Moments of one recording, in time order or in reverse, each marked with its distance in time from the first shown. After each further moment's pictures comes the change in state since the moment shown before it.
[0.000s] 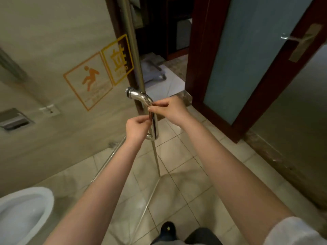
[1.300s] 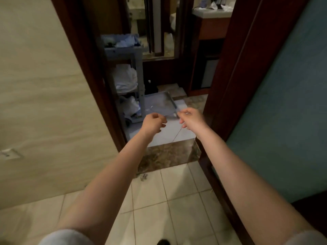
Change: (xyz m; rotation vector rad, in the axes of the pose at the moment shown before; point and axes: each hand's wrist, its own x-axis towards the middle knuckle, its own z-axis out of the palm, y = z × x) left_hand 0.426 0.184 0.281 -0.100 -0.026 -0.126; right_hand 0.490 0.088 -0.256 0.017 -0.024 0.089
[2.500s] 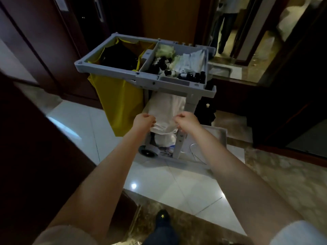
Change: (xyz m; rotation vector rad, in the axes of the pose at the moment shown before) left_hand 0.641 0.107 -0.167 -0.162 0.608 -0.262; right_hand 0.699 -0.171 0.230 -0.202 -0.600 -0.123
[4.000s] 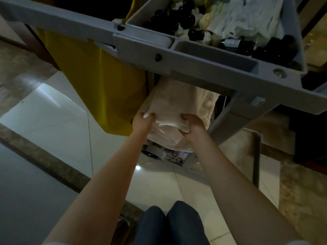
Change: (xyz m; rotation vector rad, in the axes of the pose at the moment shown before) left_hand 0.320 -0.130 0.070 -0.092 0.239 -0.184; right_hand 0.316 0.116 0.105 0.930 0.016 0.535
